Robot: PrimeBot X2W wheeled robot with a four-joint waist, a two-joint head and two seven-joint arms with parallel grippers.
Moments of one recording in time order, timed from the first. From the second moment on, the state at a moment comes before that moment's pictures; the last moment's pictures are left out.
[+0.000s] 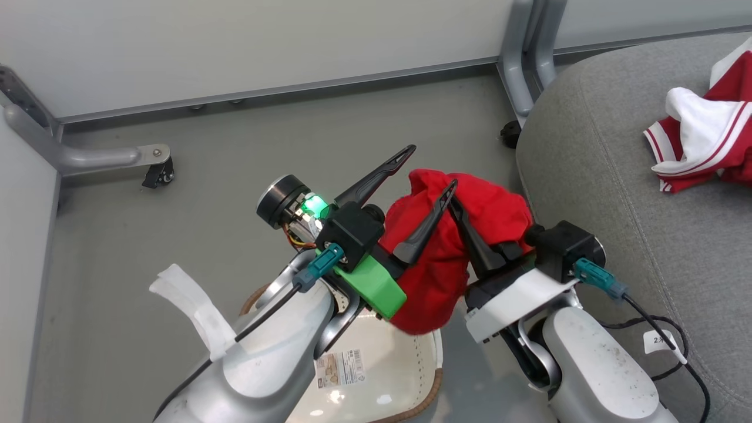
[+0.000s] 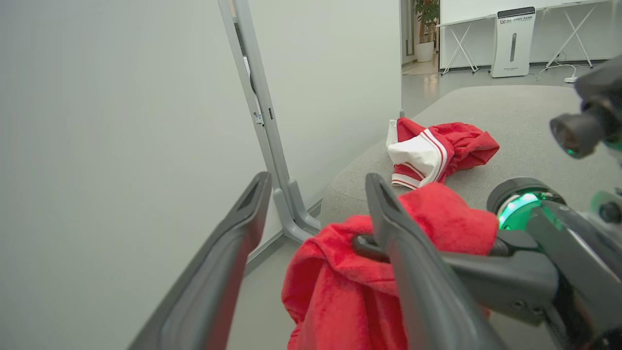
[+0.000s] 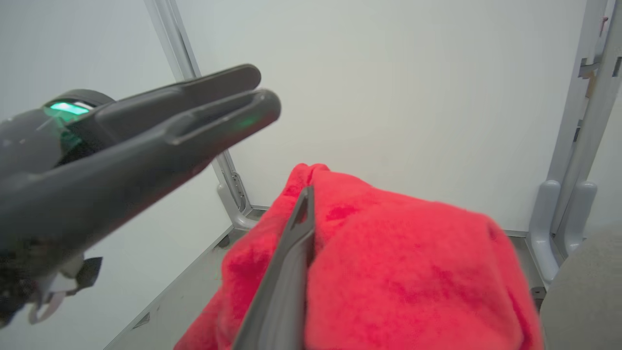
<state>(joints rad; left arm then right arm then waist) -0.63 0.09 -0.75 0.37 -0.28 -0.12 -0.26 -0.38 -0.05 0.40 0.25 0.34 0.13 -0.26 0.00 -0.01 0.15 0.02</state>
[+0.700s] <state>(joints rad) -0.61 0.12 -0.75 0.36 -0.25 -0.11 -0.26 -0.31 -0.05 0.23 0.23 0.22 0.13 -0.26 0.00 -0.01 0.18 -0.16</state>
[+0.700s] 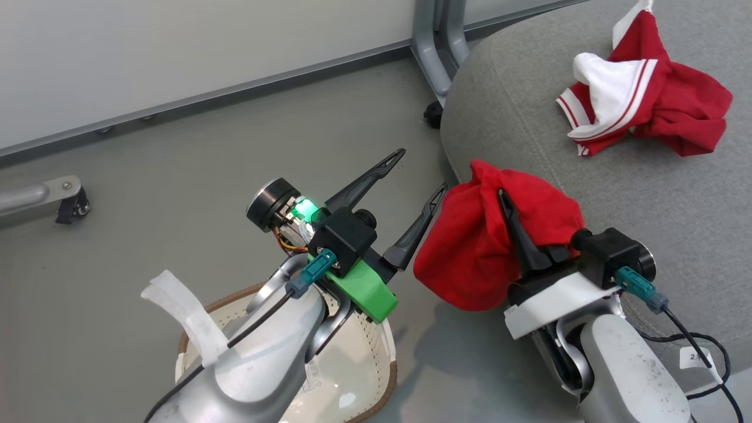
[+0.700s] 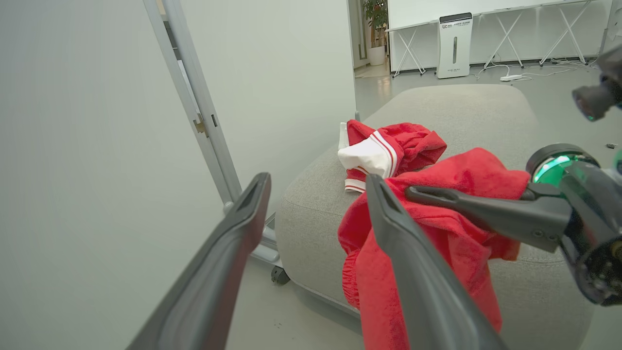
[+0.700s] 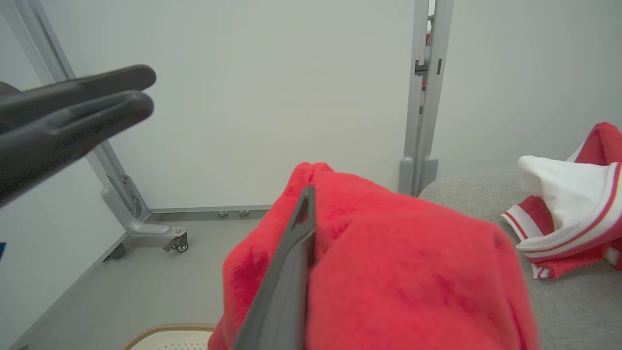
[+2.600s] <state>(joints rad) -0.67 0.24 -0.75 0.24 -0.23 -0.11 -0.26 -0.88 -0.15 -0.23 0.14 -0.07 0.13 -0.26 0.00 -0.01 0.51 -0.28</state>
